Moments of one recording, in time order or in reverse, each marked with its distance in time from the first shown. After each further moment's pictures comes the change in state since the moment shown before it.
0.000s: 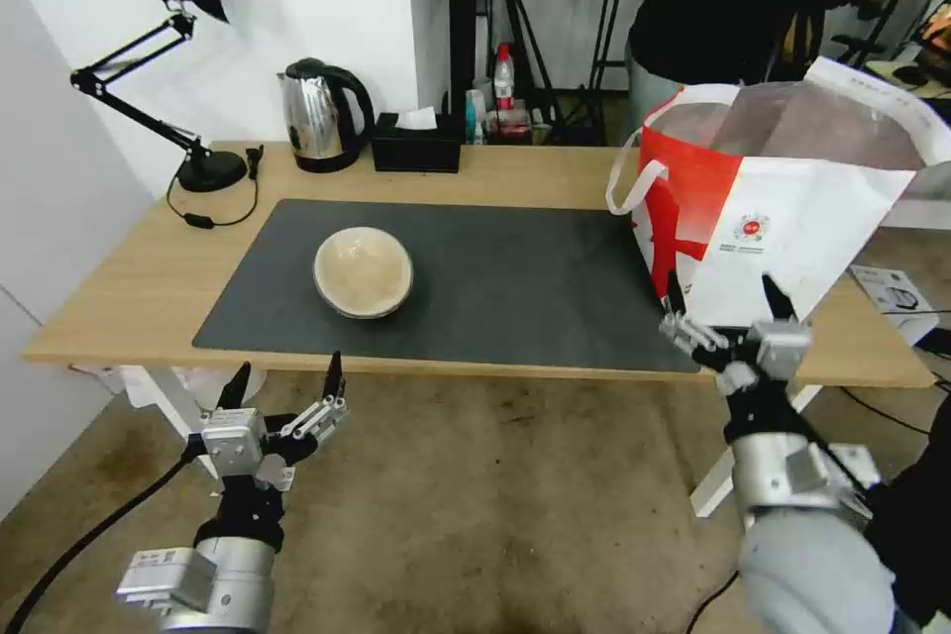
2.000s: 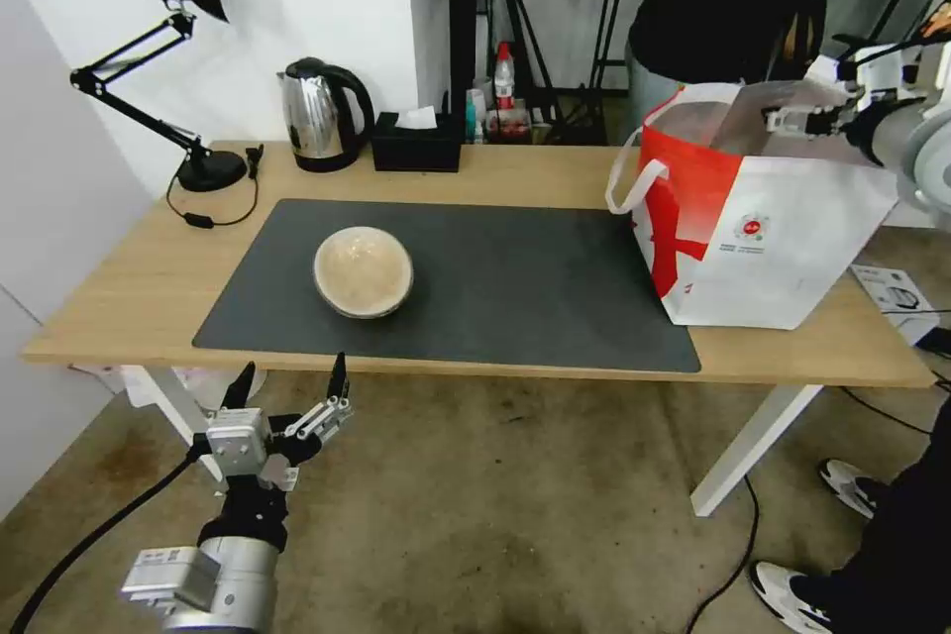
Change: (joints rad) left arm 0.001 0.002 0.007 -0.005 0.005 0.007 0.001; right arm 1.391 -0.444 -0.395 -0.518 0.994 -0.639 -0.234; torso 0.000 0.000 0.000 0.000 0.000
